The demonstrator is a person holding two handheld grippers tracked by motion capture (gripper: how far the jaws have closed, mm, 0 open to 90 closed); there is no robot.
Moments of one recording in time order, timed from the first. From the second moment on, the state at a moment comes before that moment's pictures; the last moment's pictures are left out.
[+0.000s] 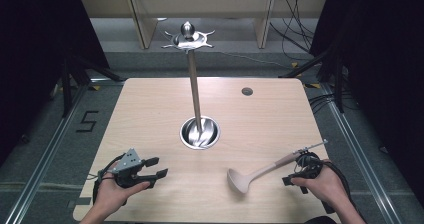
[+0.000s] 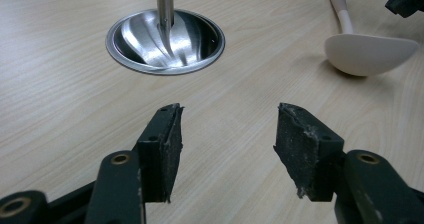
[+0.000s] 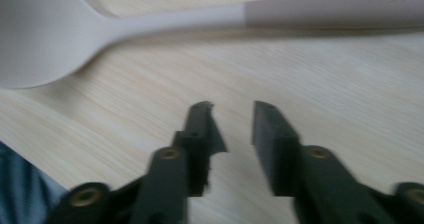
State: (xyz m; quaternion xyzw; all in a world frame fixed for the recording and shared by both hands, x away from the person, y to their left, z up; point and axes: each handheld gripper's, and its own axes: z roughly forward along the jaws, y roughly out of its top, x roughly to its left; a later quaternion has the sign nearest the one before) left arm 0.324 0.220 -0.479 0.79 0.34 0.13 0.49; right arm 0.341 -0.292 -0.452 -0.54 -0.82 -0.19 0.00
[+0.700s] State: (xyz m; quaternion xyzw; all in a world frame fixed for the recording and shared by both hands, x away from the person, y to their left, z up) left arm 0.323 0.218 -0.475 0.78 0.34 0.13 0.50; right arm 0.389 -0.308 -0.458 -0.56 -0.82 -0.07 -0.06
